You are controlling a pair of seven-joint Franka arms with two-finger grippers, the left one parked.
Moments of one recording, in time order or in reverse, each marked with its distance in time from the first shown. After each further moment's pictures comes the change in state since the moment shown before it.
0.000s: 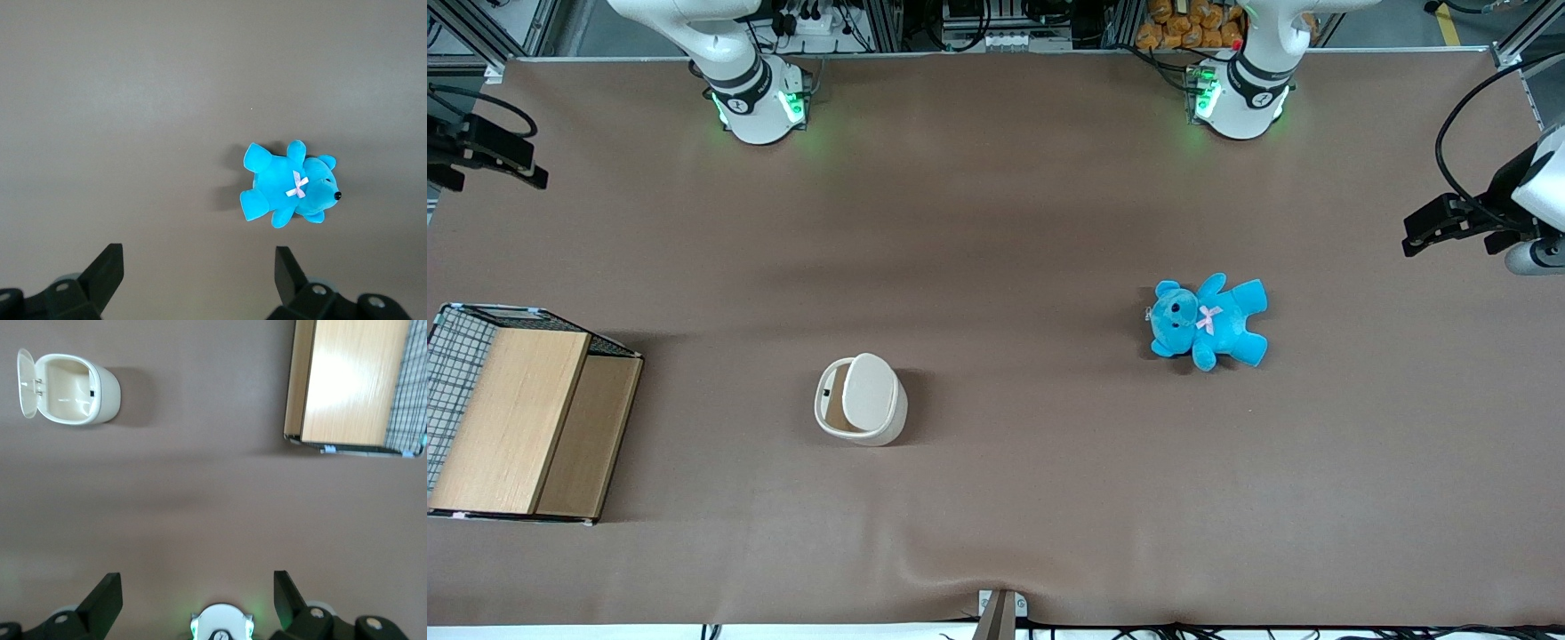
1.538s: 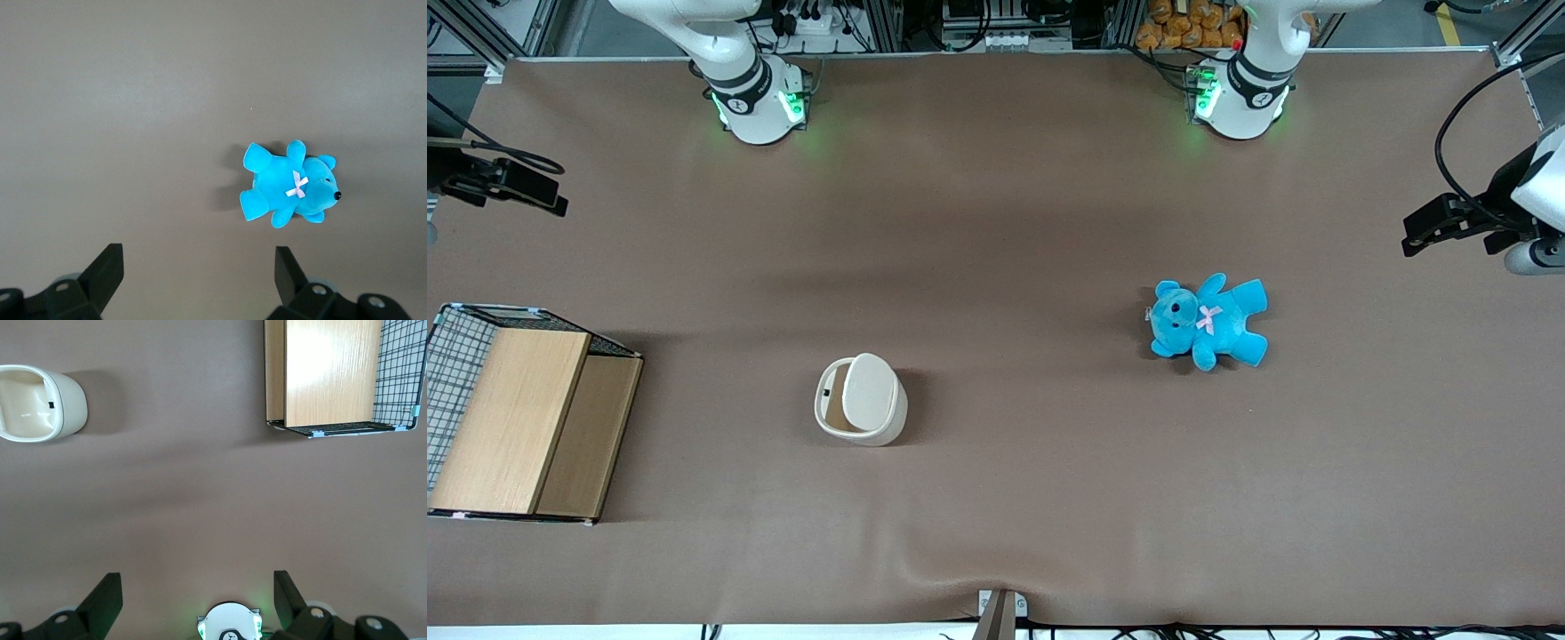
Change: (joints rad) arm -0.041 0.018 0.054 -0.080 -0.051 0.066 0.106
